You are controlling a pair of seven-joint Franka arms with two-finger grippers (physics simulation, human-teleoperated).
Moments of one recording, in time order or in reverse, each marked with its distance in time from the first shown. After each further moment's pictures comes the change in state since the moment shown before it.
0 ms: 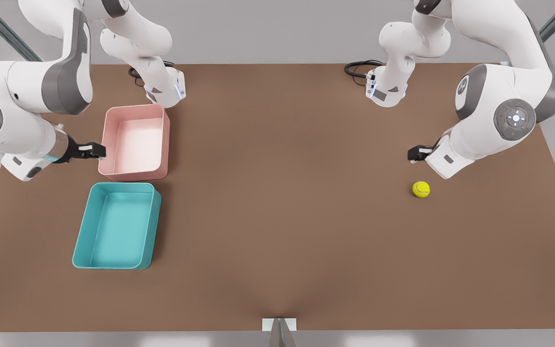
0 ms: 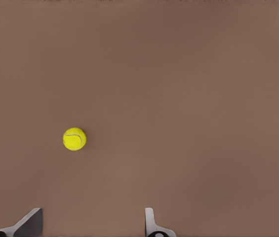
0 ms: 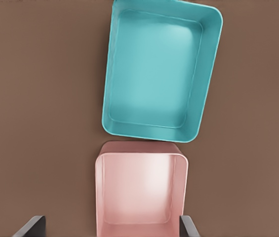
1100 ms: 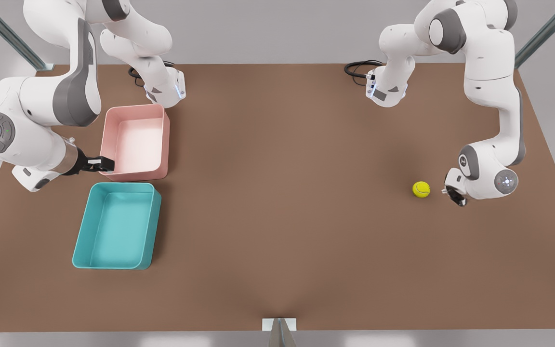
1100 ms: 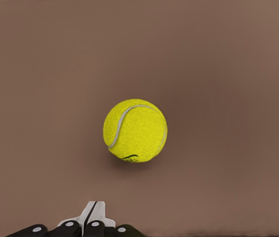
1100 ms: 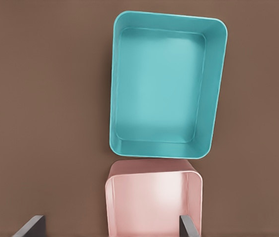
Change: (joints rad) left arm 0.201 0.209 0.220 -0.698 -0.013 0.850 1.648; right arm 0.018 0.033 -0.009 -0.030 0.033 0.094 0.083
